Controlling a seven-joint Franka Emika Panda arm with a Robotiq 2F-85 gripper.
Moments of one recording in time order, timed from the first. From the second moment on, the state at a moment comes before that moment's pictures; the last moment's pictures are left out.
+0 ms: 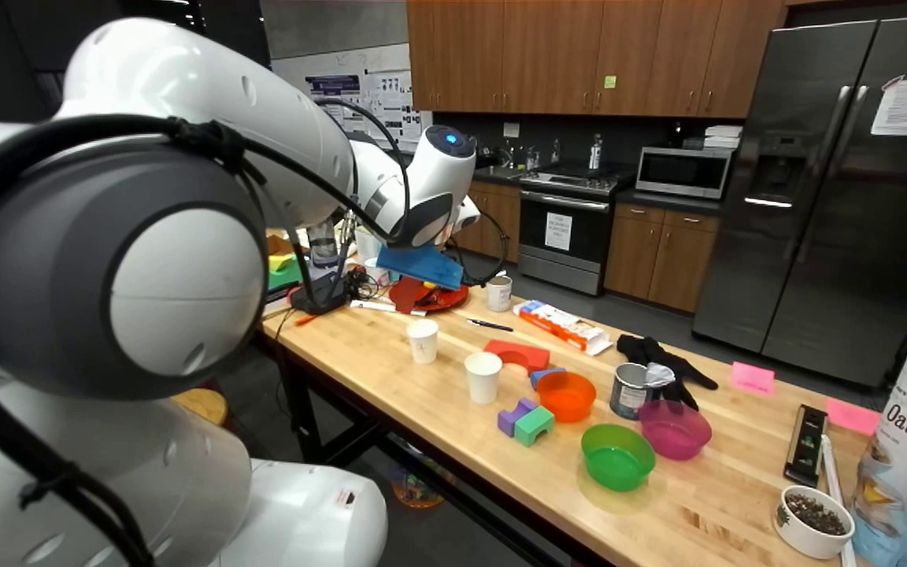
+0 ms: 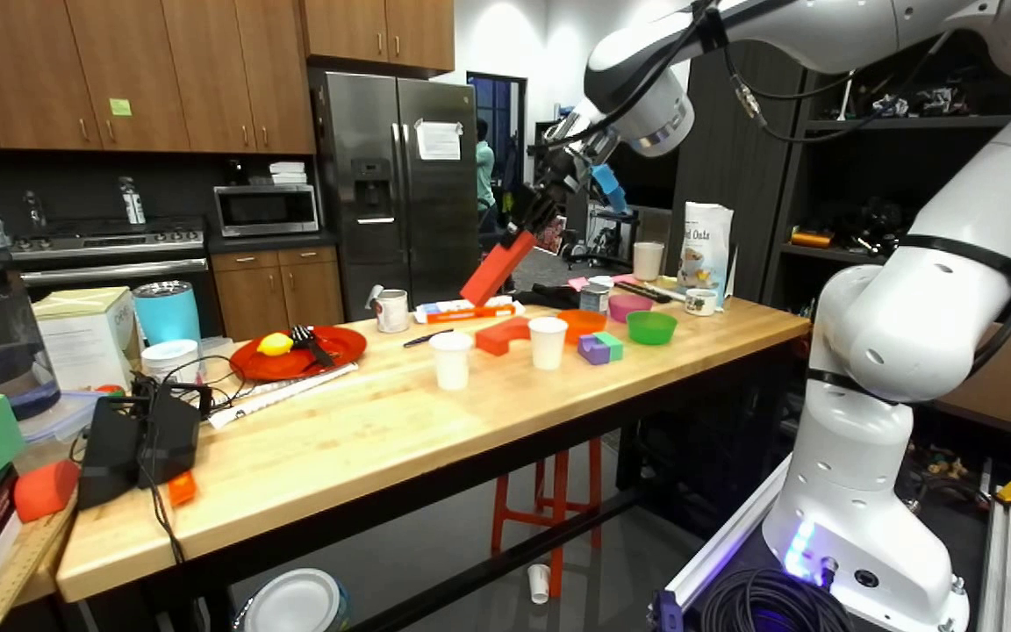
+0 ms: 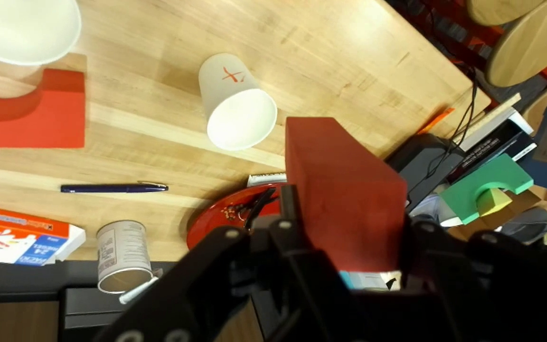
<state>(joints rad) 0.38 -0.51 -0.22 -2.48 0.50 2.39 -0.51</state>
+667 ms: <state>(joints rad) 0.30 -0.30 -0.22 -2.26 0.53 2.19 -0.69</state>
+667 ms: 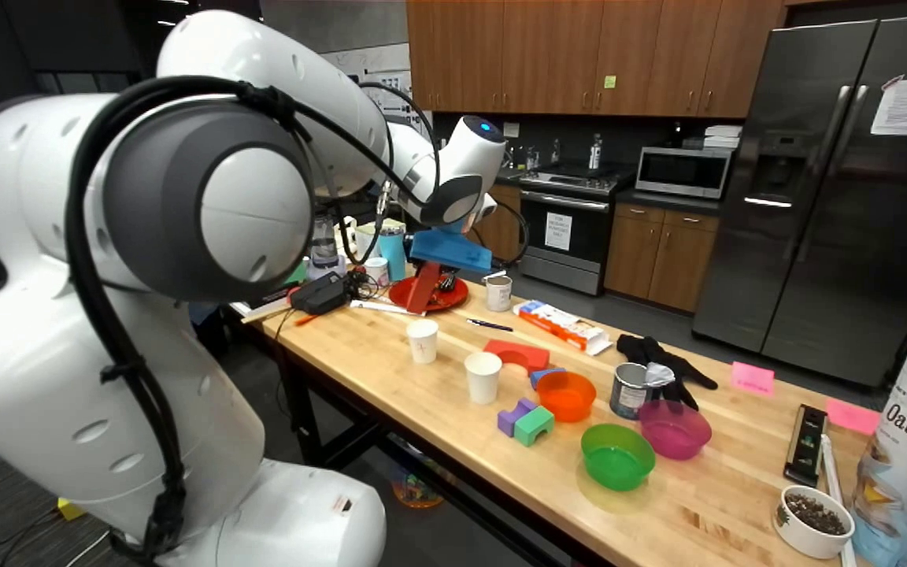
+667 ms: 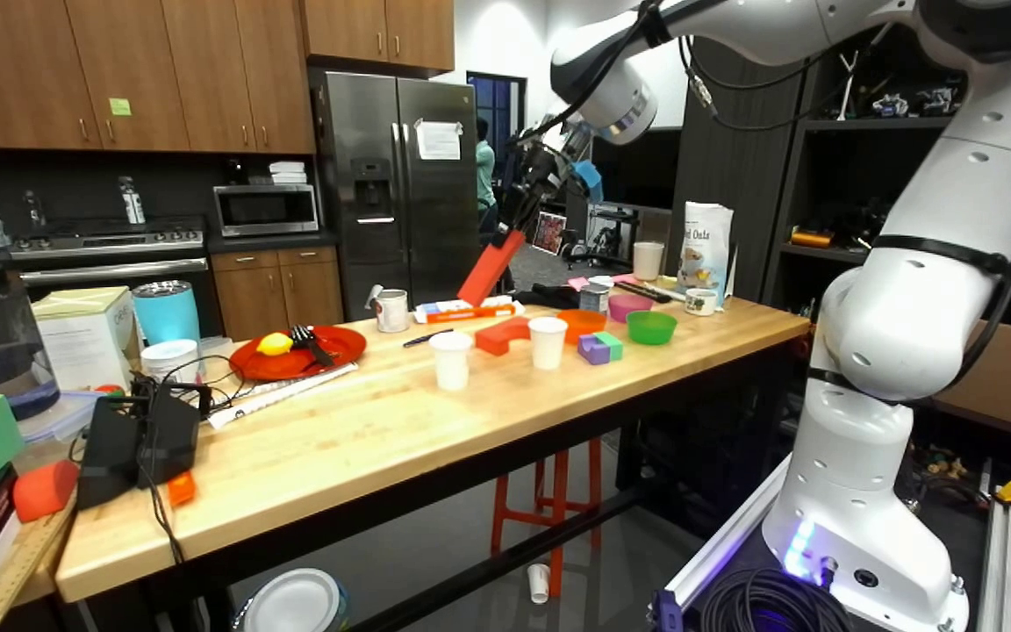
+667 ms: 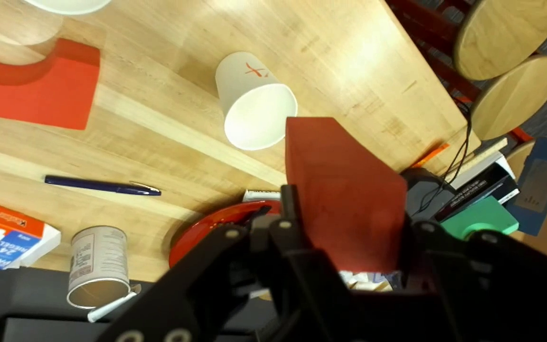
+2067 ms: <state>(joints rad) 0.12 -0.04 -0.05 -2.05 0.58 2.10 -0.79</state>
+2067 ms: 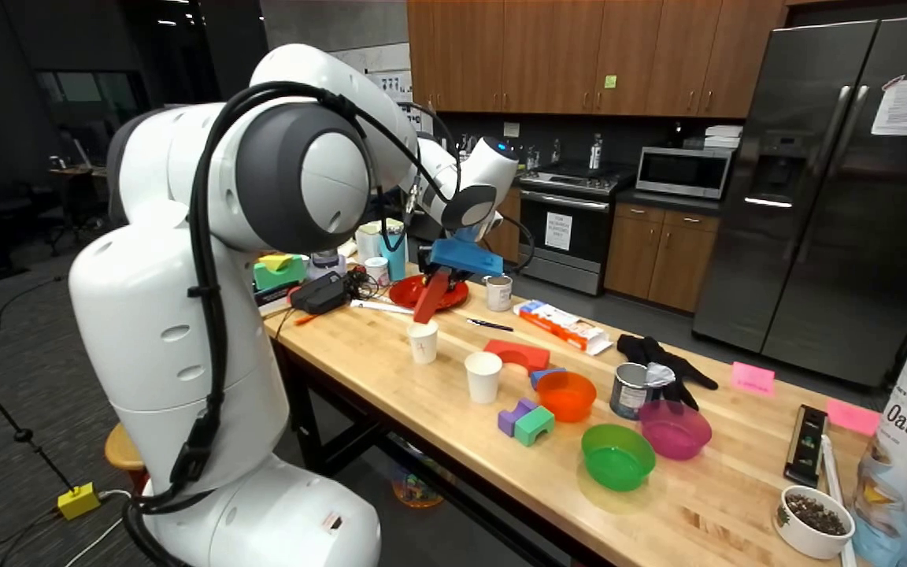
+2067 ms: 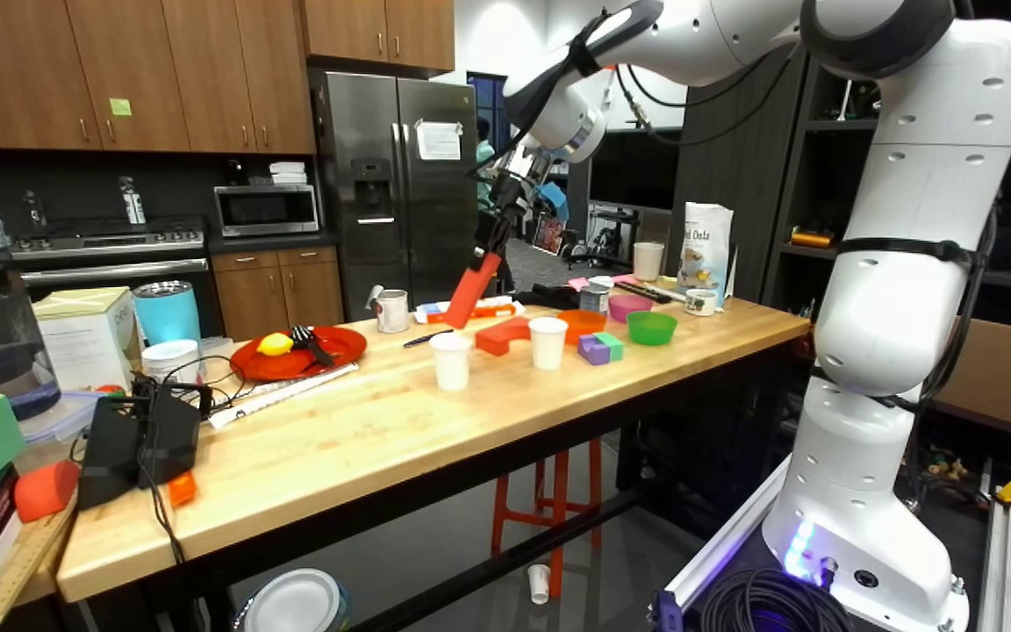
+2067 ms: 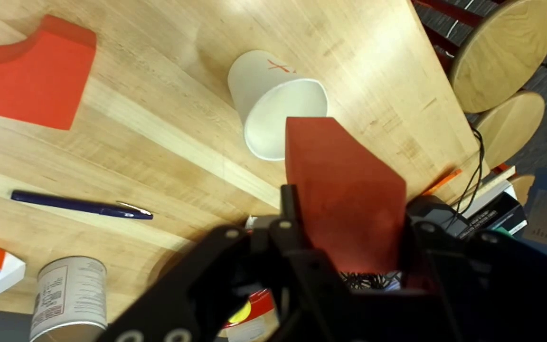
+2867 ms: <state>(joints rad) 0.09 0.02 -0.02 -2.00 0.56 2.06 -0.77</state>
